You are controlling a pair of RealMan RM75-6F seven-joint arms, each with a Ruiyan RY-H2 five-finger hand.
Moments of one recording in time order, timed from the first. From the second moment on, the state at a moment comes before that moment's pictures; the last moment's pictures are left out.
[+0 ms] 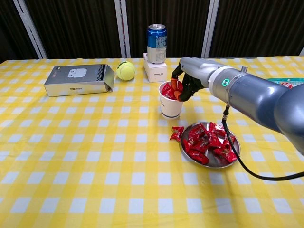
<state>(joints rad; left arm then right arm) -0.09 -1.09 -0.03 -1.69 1.44 1.42 0.03 0.94 -1.78 0.34 -1.37 -0.71 1.04 -0.57</state>
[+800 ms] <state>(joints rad) -0.09 -1.09 -0.03 -1.69 1.44 1.42 0.03 0.93 -1.75 0.35 -1.46 -0.77 1.10 -0.57</state>
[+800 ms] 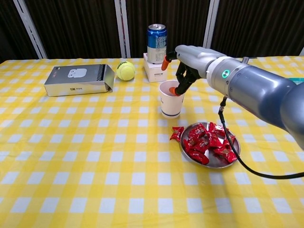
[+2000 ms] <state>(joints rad) -0.07 -1.09 -0.01 -1.68 1.48 1.45 0.02 0.71 -1.59 0.05 -1.77 -0.72 1.22 -0.74</state>
